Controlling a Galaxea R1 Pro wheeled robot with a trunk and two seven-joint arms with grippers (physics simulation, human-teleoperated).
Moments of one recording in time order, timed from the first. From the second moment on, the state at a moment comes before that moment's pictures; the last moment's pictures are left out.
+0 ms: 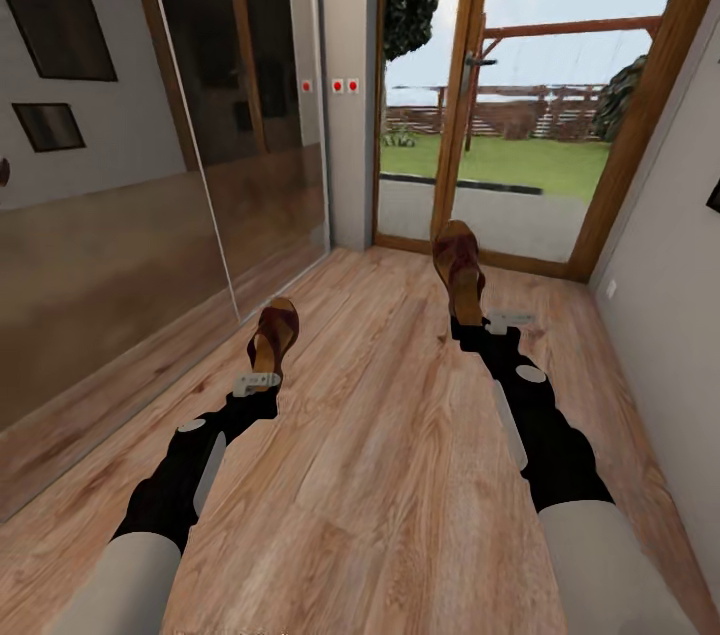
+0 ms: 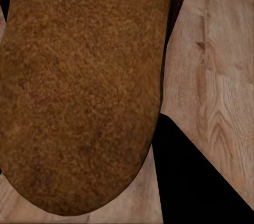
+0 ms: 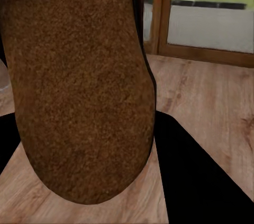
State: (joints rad) left arm -0.62 -0.05 0.16 -0.93 -0.05 0.30 -0.32; right arm -0.70 0.03 -0.04 -1.18 0.03 0.30 -0.02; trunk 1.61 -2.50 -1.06
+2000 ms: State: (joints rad) left arm -0.49 -0.04 0.16 -0.93 0.08 -0.17 -0.32; right arm -0.70 0.03 -0.04 -1.18 0.03 0.30 -0.03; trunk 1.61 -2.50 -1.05
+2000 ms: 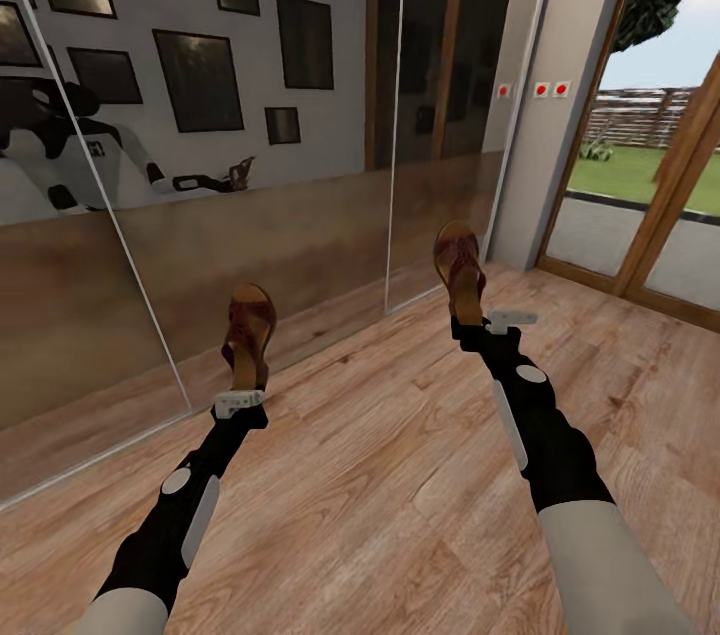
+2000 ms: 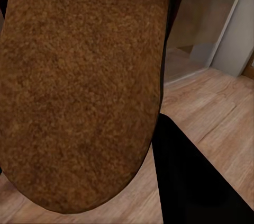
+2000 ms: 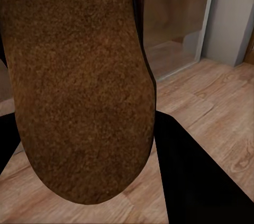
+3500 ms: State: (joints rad) left arm -0.49 -0.04 0.16 -0.94 0.08 -0.17 -0.32; right arm -0.70 0.03 -0.04 -1.18 0.03 0.30 -0.03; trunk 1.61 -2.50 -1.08
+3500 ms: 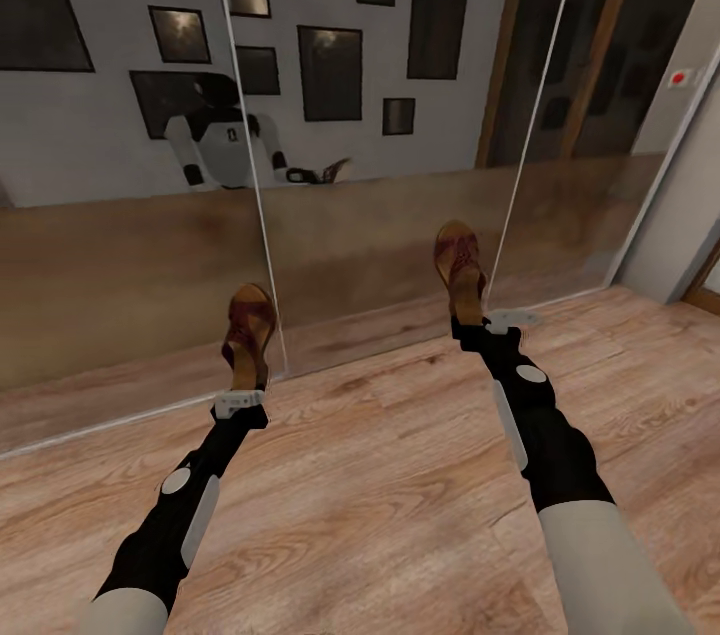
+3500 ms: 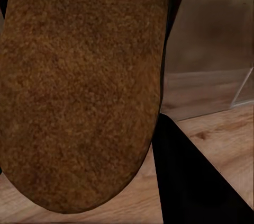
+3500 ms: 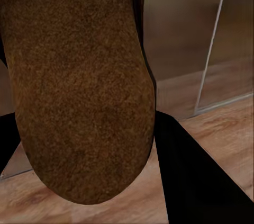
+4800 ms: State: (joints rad) left arm -0.49 -0.04 0.16 -0.98 0.08 -0.09 -0.32; right arm -0.70 0.03 -0.04 -1.18 0.03 0.30 -0.03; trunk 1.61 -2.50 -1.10
